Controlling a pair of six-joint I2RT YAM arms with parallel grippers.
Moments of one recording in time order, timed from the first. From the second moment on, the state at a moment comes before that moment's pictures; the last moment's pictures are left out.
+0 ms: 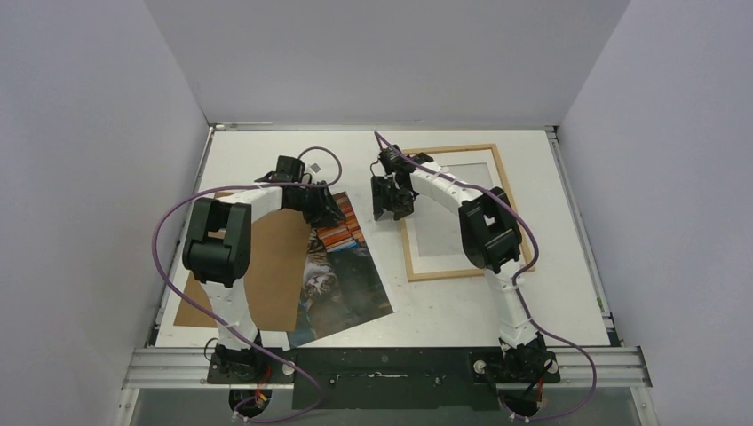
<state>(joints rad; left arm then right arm) -0.19 1.94 1.23 -0.34 0.61 -0.62 0.56 2.30 1.90 -0.78 -0.10 0.46</state>
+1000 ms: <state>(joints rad) -0.32 1.78 1.01 -0.57 0.35 -0.63 0.66 1.93 1.21 -0.36 -0.50 0.64</state>
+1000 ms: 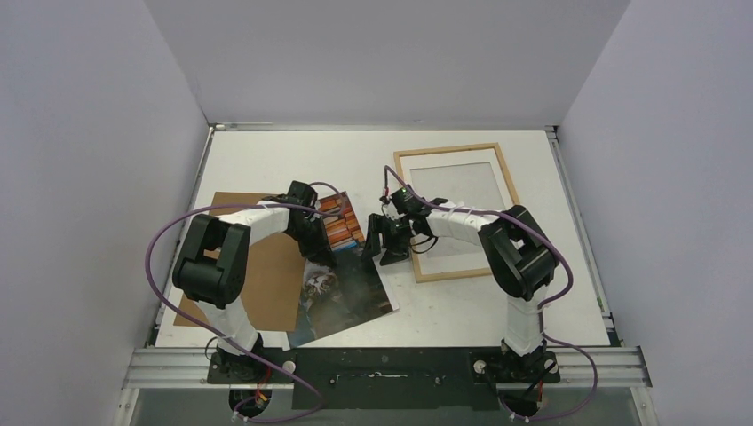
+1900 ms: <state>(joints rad) -0.33 1.81 1.03 -0.59 0.34 -0.75 0.58 1.80 0.97 -0.28 -0.63 0.66</state>
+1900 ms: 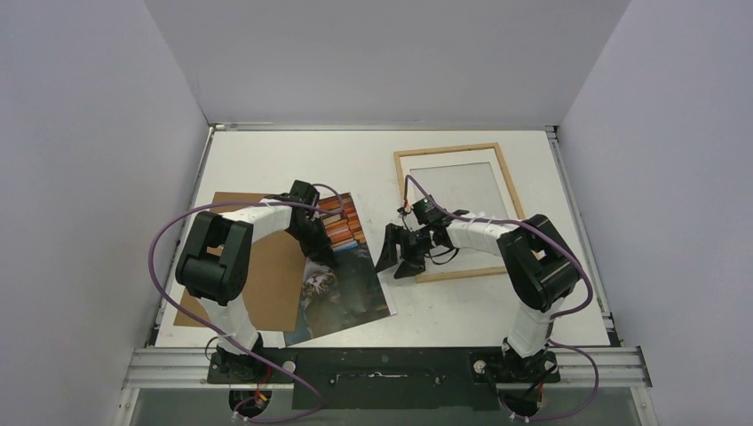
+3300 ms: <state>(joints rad) -0.48 1.63 0.84 -0.58 0.33 -0.78 0.75 1.67 0.69 0.06 -0.59 0.92</state>
